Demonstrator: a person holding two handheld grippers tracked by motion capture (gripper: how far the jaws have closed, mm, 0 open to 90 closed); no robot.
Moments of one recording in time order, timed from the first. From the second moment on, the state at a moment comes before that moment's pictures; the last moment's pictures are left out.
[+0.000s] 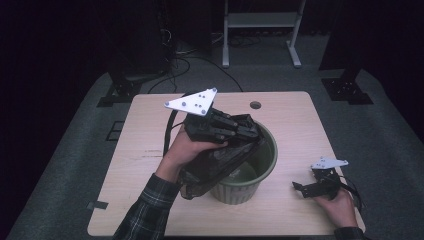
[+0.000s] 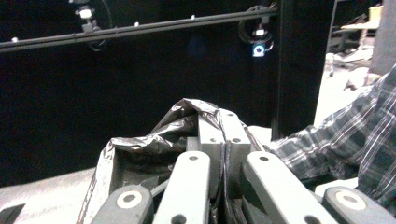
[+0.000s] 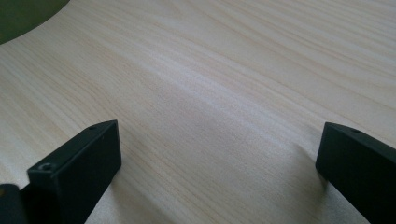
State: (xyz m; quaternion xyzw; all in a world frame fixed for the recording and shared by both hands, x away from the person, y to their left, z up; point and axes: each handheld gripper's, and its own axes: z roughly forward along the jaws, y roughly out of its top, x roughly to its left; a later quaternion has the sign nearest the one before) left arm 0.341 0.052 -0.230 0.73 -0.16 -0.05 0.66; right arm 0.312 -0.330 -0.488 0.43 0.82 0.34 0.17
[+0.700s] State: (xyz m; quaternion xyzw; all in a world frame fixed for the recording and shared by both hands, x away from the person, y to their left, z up) left arm 0.365 0.077 -0.260 0.76 -0.07 -0.04 0.64; right arm 0.313 -0.330 -0.488 0.43 0.82 0.34 0.17
